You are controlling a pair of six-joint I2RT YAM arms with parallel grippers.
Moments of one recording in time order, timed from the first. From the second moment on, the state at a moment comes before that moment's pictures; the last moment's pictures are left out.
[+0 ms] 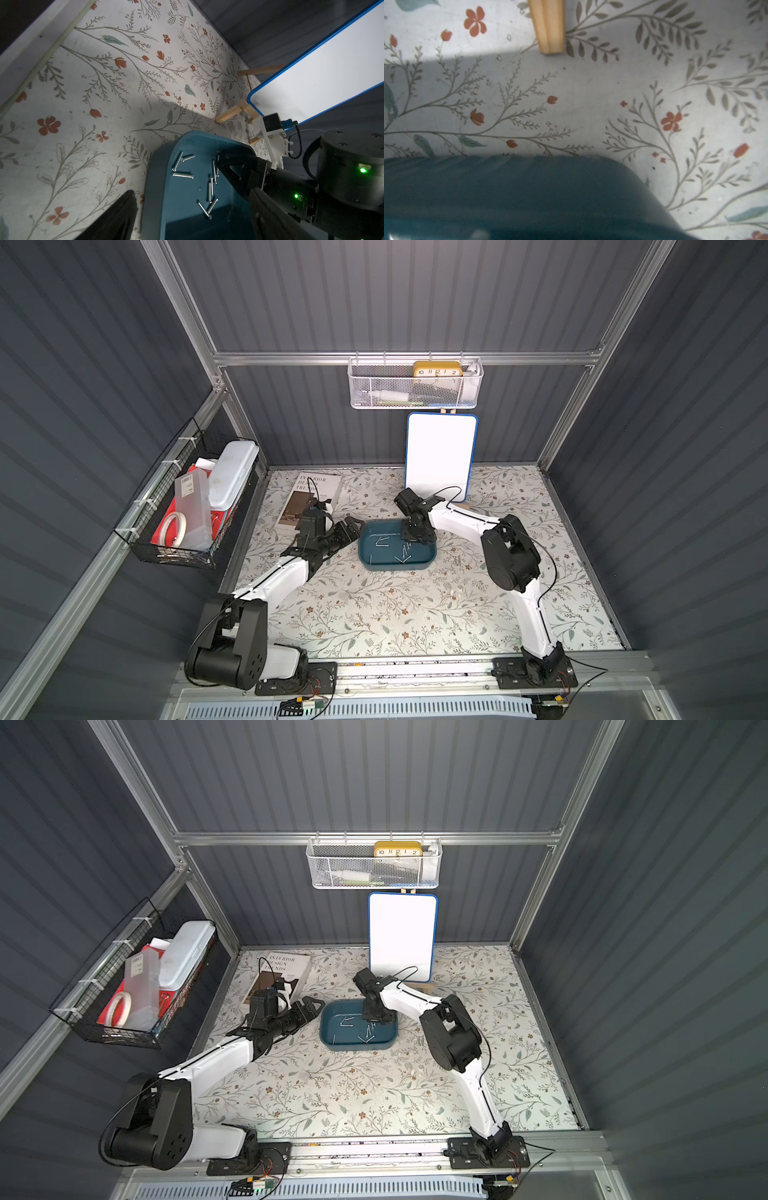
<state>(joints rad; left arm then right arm) -0.23 1.38 0.70 0.08 0.38 -0.70 0.66 2.24 1.75 -0.79 0.11 0.69</state>
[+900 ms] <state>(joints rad) -0.23 1.39 0.70 0.08 0.37 -0.70 0.67 2.26 1.78 -0.86 0.13 0.68</state>
